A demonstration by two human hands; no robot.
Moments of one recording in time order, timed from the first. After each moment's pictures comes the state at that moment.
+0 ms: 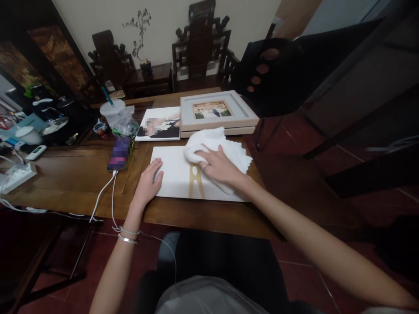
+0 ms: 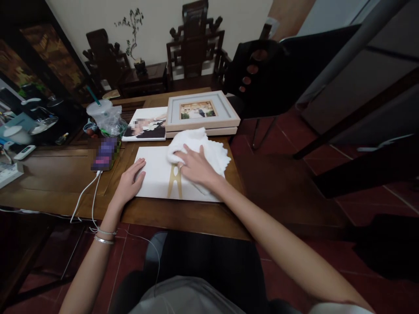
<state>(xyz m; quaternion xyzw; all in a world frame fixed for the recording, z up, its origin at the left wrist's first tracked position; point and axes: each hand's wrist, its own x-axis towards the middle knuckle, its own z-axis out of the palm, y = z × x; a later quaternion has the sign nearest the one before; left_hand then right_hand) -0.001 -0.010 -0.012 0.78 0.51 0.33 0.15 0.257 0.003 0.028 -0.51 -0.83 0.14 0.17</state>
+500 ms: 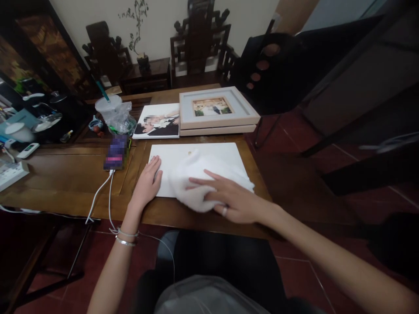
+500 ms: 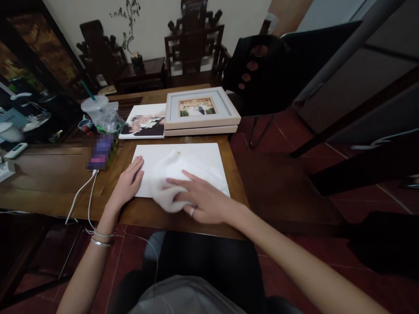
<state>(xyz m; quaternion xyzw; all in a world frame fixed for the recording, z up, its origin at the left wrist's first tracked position) 0.001 -0.012 -0.014 0.79 0.52 0.30 0.15 0.282 -0.060 0.034 -0.25 -0.94 0.20 0.14</state>
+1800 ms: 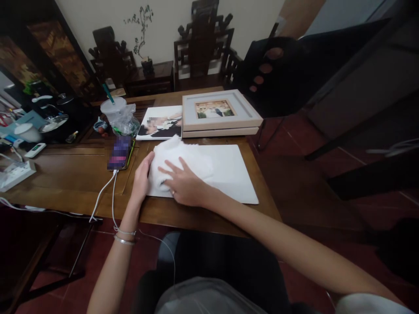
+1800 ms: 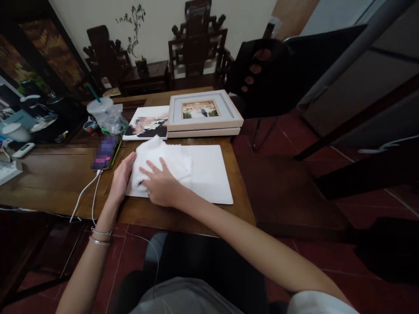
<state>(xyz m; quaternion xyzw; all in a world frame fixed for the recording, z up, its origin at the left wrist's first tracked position) -0.007 -0.005 -0.009 0.60 0.50 0.51 0.36 0.179 -0.028 0.035 -0.33 -0.94 0.10 0.09</state>
